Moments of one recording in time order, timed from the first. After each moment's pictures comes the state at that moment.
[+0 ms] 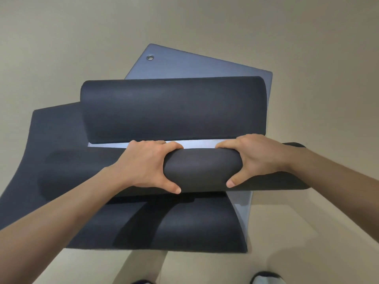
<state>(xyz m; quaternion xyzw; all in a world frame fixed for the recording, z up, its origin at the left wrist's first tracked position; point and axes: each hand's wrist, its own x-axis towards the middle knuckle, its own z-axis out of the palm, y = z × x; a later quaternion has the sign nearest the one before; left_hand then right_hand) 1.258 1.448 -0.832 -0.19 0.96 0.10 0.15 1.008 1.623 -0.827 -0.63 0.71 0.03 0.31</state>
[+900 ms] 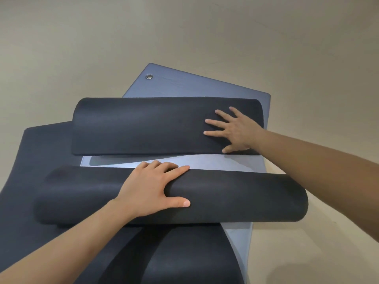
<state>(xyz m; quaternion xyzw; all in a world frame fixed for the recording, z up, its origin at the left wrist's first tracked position) 1.242 1.439 -0.880 -0.19 0.97 0.12 0.08 0.900 1.504 -0.905 -0.72 0.63 0.29 0.01</state>
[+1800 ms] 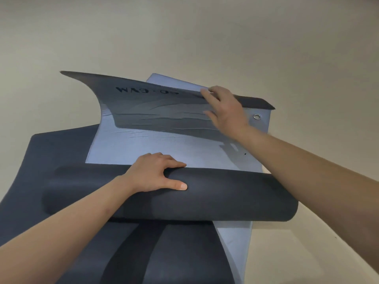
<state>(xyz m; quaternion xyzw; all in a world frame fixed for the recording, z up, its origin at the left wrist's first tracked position) 1.200 1.391 -0.874 -0.21 0.94 0.21 0.16 0.918 1.457 -0.860 -0.63 0.73 -0.21 -0.17</state>
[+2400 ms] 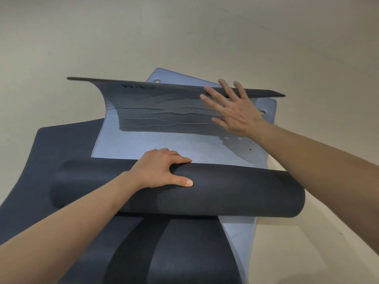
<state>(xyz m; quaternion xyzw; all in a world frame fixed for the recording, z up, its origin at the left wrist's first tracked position) 1.202 1.393 -0.879 -0.20 0.95 0.21 0.15 0.893 1.467 -0.874 -0.69 0.69 0.07 -0.21</state>
